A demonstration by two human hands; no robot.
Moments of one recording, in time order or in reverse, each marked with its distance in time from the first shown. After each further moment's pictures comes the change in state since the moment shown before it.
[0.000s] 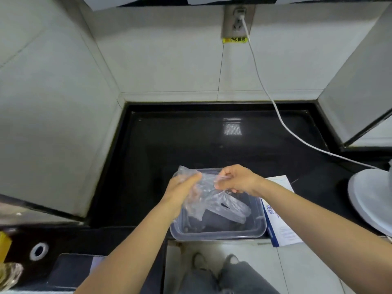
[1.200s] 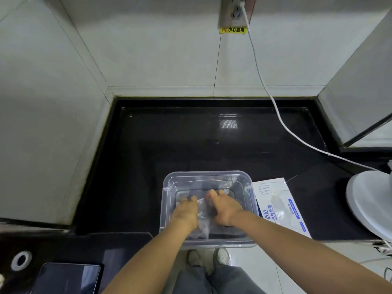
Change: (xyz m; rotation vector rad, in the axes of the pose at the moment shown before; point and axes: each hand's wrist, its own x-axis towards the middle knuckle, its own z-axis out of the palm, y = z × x) left_hand 0.036 -0.053 0.035 1.385 -0.238 0.085; right_hand 0.038 0.063 0.056 -0.772 0.005 0.011
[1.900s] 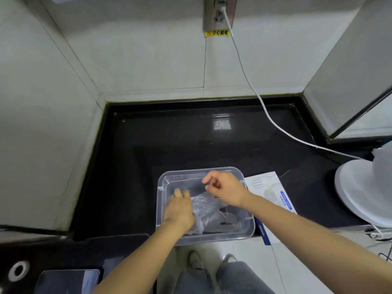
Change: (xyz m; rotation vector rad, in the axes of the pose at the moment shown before) left_hand -0.025 0.000 -0.009 0.035 0.190 0.001; right_hand -0.025 0.006 -0.047 0.454 0.322 -0.182
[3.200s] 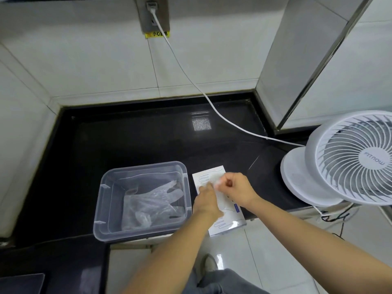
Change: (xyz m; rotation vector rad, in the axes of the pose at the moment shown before) left_hand -0.013 0.207 0.044 -0.259 -0.099 0.112; right_hand -0.098 0.124 -0.084 0.244 0.249 0.228
